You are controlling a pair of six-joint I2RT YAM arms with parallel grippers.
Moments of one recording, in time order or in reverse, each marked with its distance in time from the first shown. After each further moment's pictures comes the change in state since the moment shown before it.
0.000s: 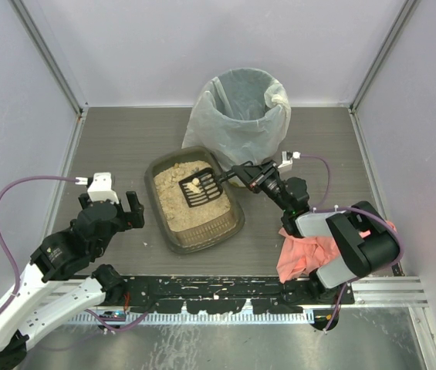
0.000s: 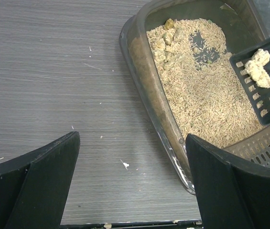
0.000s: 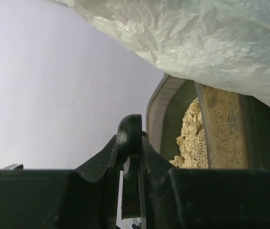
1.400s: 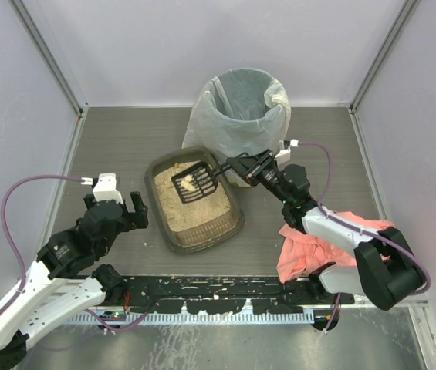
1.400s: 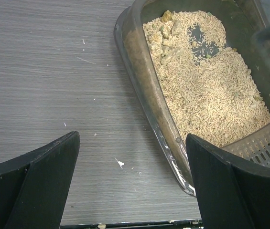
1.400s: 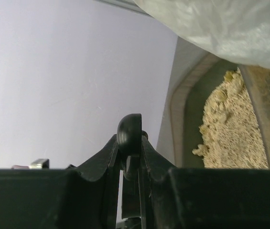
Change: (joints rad) left arm 0.000 0.017 -0.038 0.032 0.017 -0.027; right arm 0.062 -0.228 0.148 -0.435 0.039 -0.015
